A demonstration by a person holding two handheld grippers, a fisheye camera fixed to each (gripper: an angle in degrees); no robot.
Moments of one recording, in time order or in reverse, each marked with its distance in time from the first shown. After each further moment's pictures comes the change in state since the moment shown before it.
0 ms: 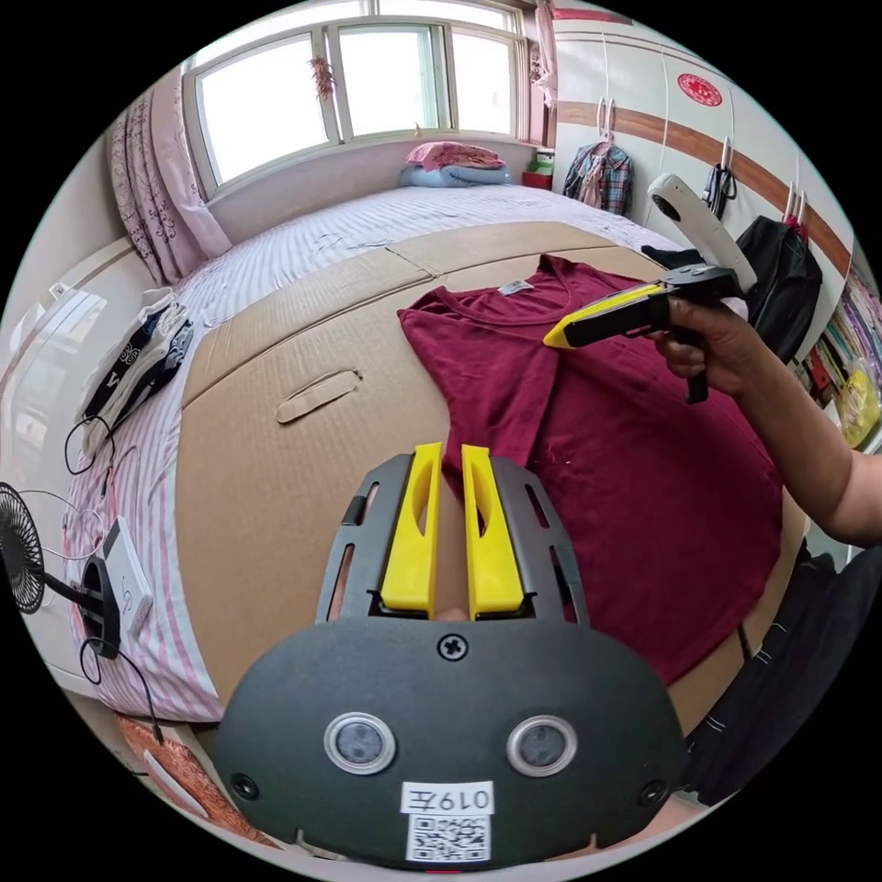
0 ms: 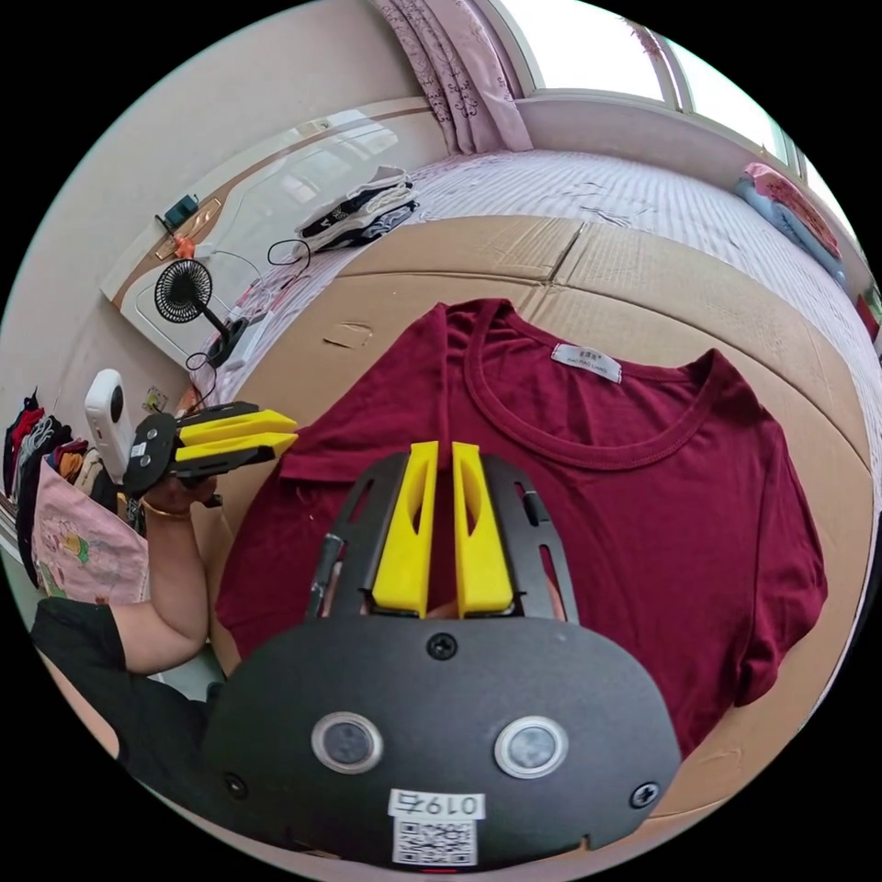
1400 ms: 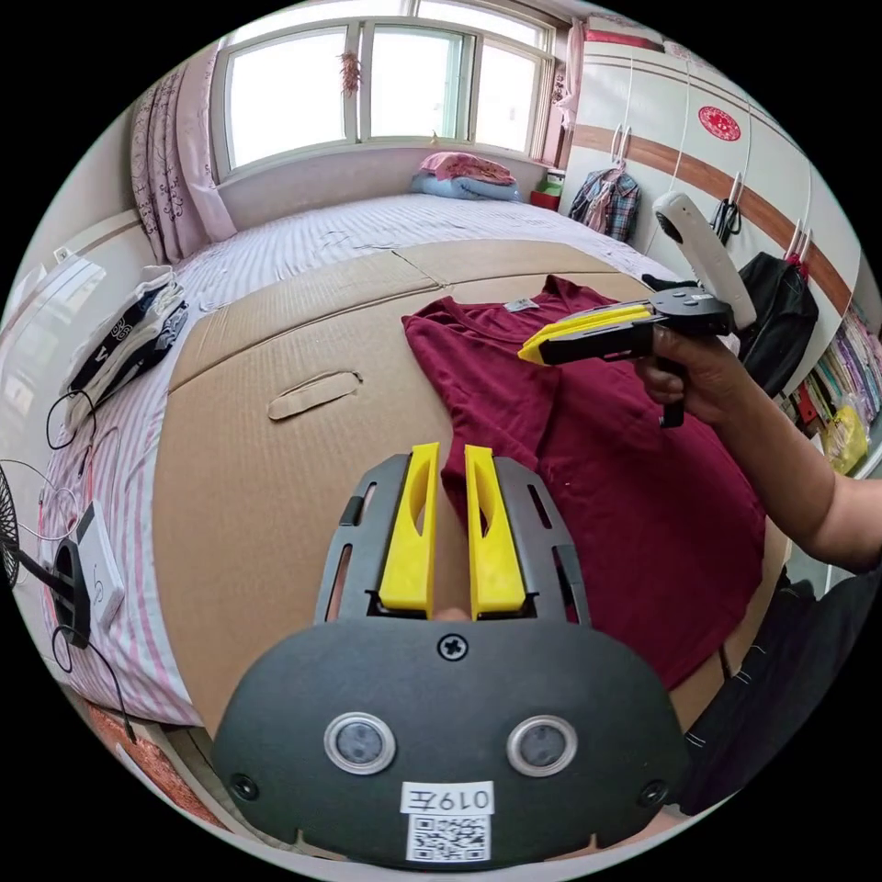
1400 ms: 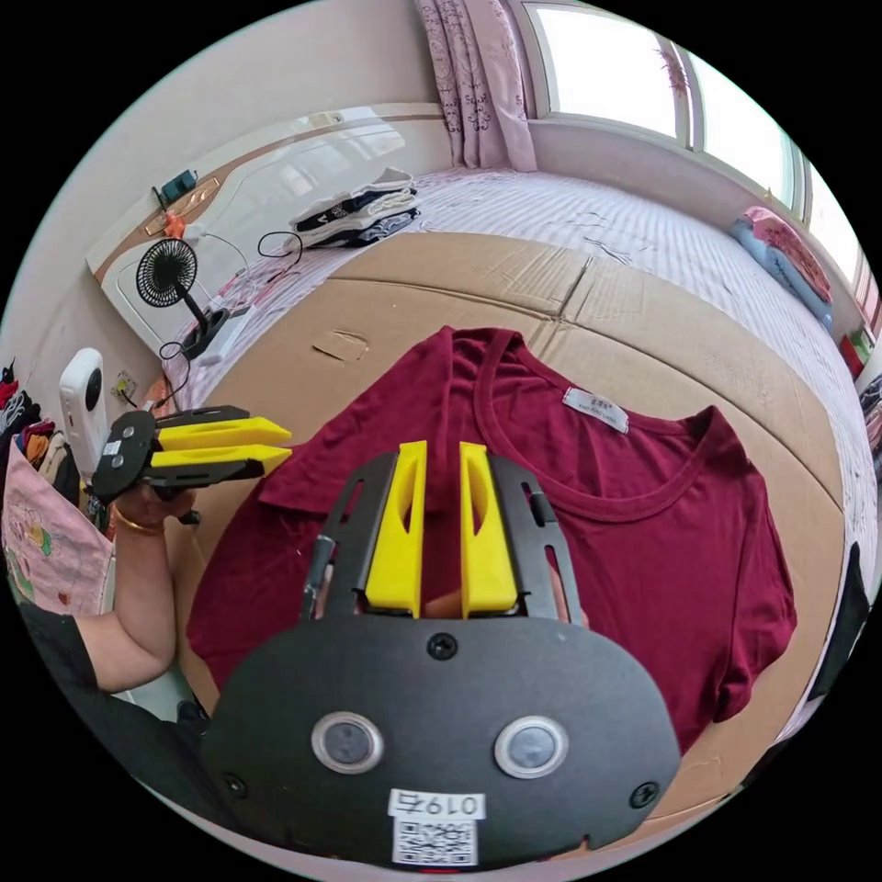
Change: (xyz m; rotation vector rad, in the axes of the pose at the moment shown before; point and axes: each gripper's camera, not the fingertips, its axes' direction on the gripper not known) left arm -0.007 0.029 -0.030 -0.001 0.070 -0.074; right arm -0.073 -0.026 0.128 0.015 0.139 -0.080
